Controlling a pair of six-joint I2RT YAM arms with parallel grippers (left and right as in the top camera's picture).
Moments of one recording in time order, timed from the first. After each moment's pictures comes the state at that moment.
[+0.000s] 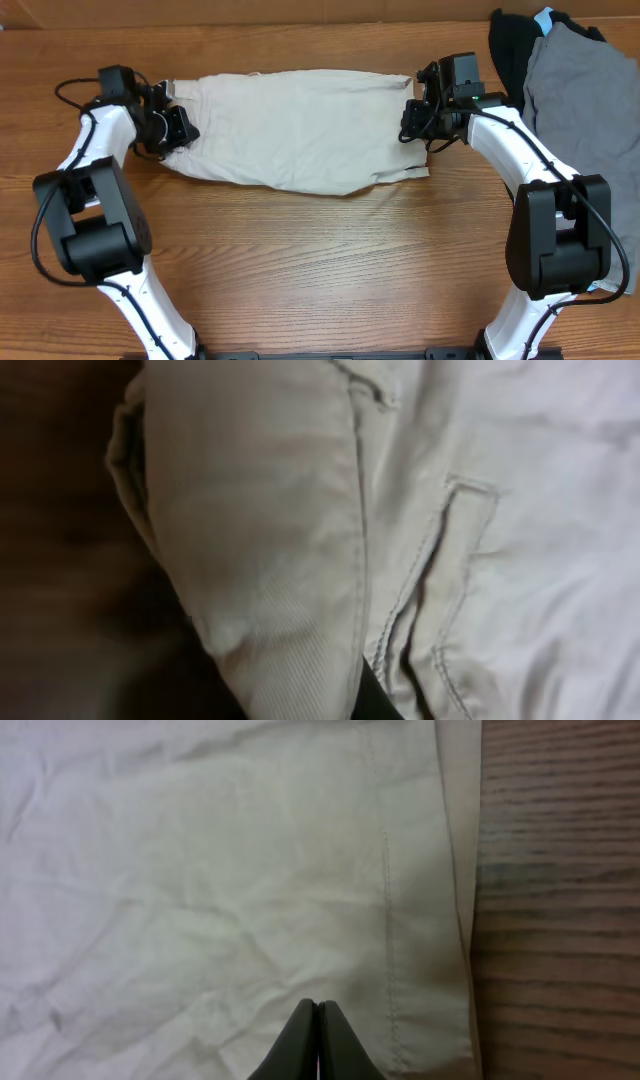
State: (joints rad) left arm 0.26 2.15 1.58 -0.74 0.45 -0.05; right arm 0.13 1.97 1.42 -0.54 -0.32 0.23
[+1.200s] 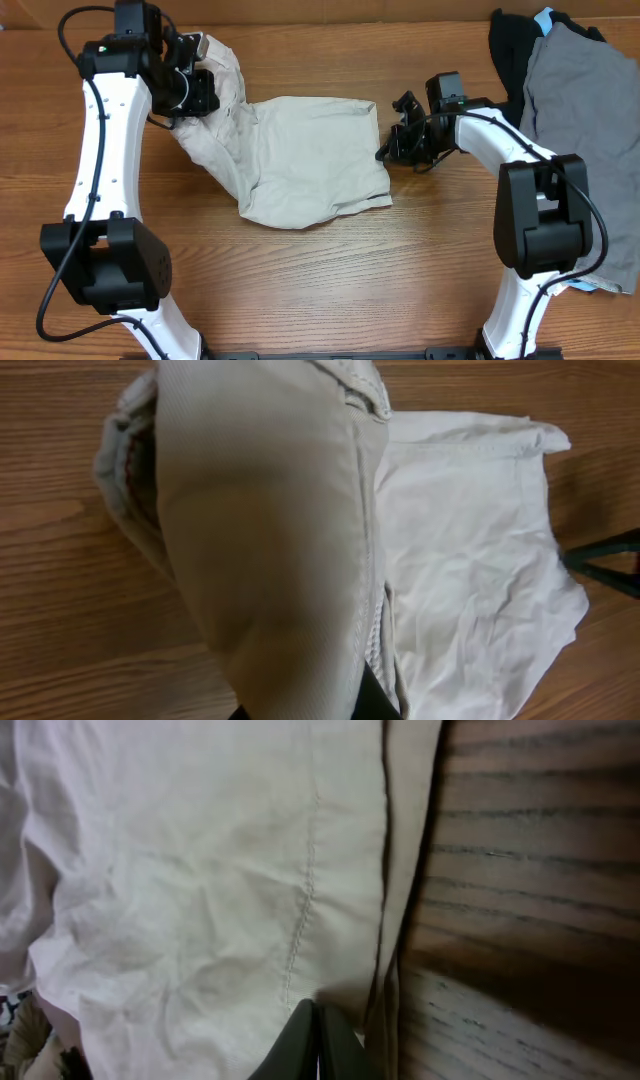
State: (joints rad) left arm 0.06 1.94 1.89 -1.17 0.34 0.05; right arm 0.14 2.10 1.42 -0.68 -0.66 0.10
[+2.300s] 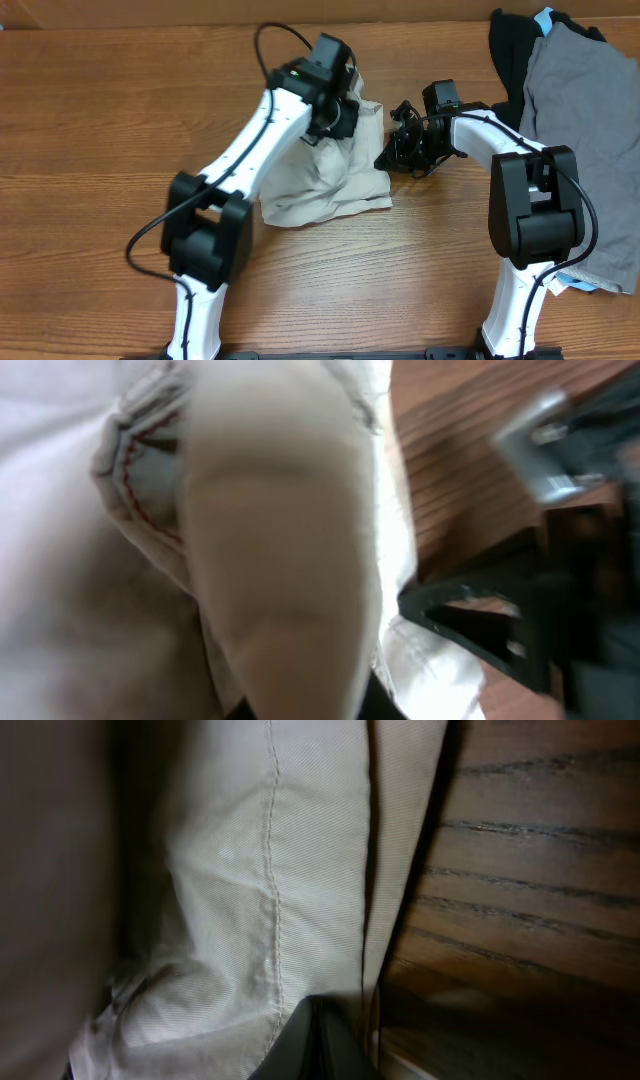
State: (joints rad) left arm -0.49 2.18 1.89 -0.89 0.20 -0.27; right arm 0.14 2.17 1.42 -0.69 -0.68 0.09
